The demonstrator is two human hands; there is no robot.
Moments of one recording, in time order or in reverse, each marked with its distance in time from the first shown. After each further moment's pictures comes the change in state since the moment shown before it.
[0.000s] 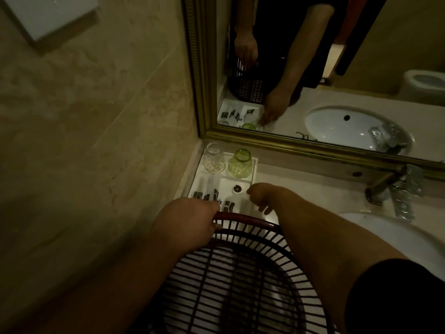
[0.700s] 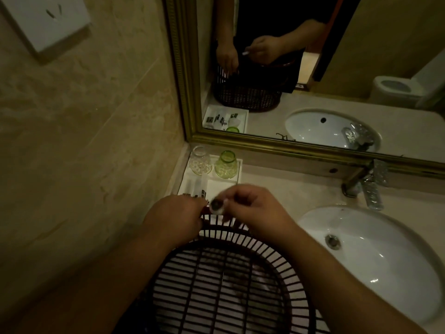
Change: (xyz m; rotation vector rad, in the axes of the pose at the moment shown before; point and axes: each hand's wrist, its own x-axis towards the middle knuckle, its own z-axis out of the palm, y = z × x) left_hand 0.001 0.001 -0.007 -0.019 -0.078 -0.032; right_hand -0.197 0.003 0.038 0.685 0.235 -0.712
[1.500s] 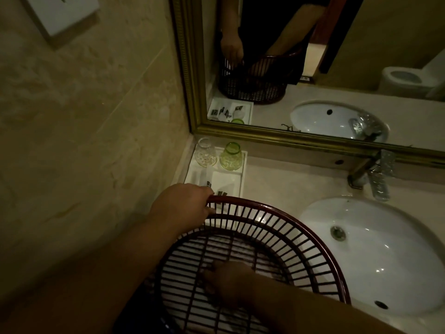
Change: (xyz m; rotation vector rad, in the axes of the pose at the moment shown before) left_hand -0.001 0.000 0.001 -0.009 0.007 0.015; right_hand -0.026 0.154 0.106 -1.133 -0.700 0.013
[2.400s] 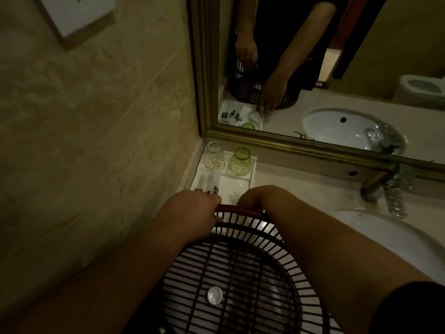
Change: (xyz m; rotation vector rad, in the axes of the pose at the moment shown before) left_hand -0.001 -0.002 0.002 0.023 0.038 0.025; right_hand 0.077 0.138 -0.159 0.472 -0.294 0.633
